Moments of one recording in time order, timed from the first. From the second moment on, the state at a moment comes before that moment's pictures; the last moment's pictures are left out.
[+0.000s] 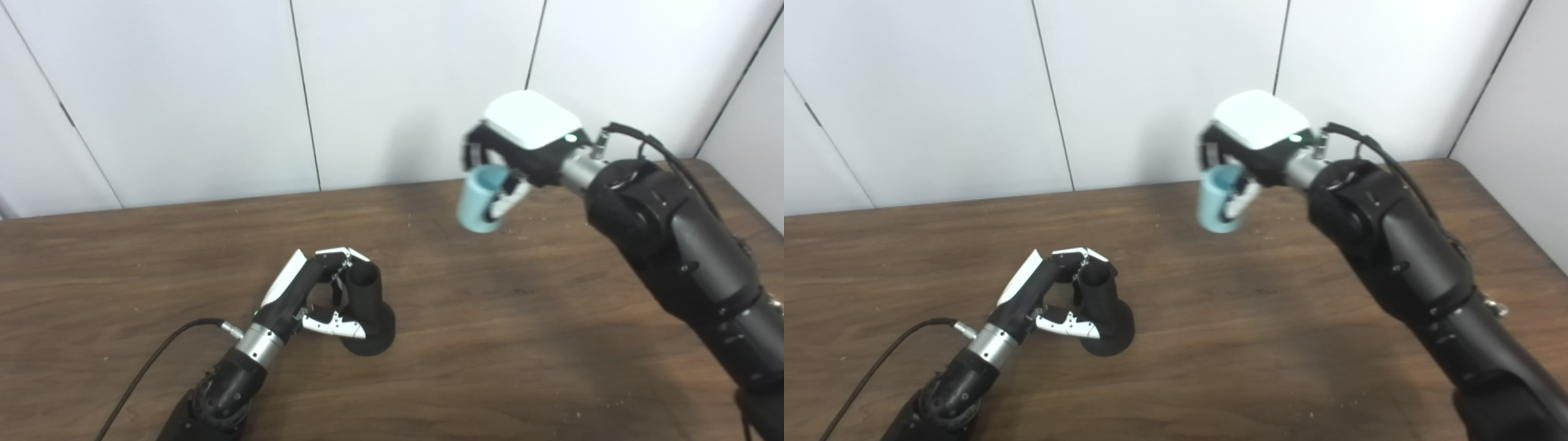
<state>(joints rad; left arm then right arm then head) -0.37 0.21 -0.33 0.36 0.24 -0.37 -0.11 -0.70 -0.56 0.33 -0.26 -0.83 0.09 0.50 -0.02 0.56</state>
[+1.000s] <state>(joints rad) -0.37 0.17 -0.35 0.35 0.28 -0.33 -0.09 -0.64 -0.47 0.32 -0.35 -0.81 0.03 0.63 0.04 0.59</state>
